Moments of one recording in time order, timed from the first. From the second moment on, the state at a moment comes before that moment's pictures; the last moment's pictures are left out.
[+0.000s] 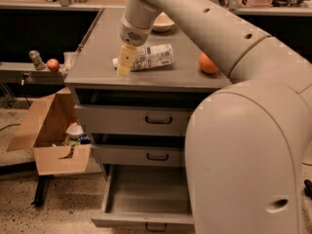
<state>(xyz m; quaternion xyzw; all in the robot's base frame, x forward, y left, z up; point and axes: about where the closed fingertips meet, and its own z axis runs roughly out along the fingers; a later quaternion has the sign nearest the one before) 0.714 0.074 0.874 -0.67 0.71 0.06 0.22</state>
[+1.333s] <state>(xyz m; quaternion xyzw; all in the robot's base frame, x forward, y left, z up) 0.782 -0.006 0.862 -0.53 0.80 0.03 0.29</state>
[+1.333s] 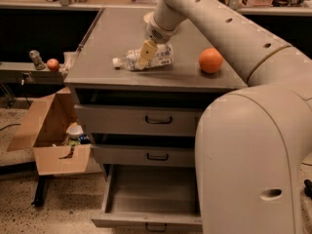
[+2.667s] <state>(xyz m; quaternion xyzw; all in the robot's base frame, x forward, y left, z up) 0.745 0.020 0.894 -0.56 0.76 0.04 0.32</state>
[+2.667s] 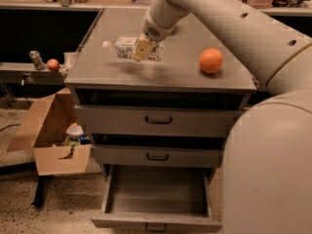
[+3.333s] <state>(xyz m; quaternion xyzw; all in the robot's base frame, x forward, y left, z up) 0.651 0.018 0.885 -0.55 0.76 0.12 0.33</state>
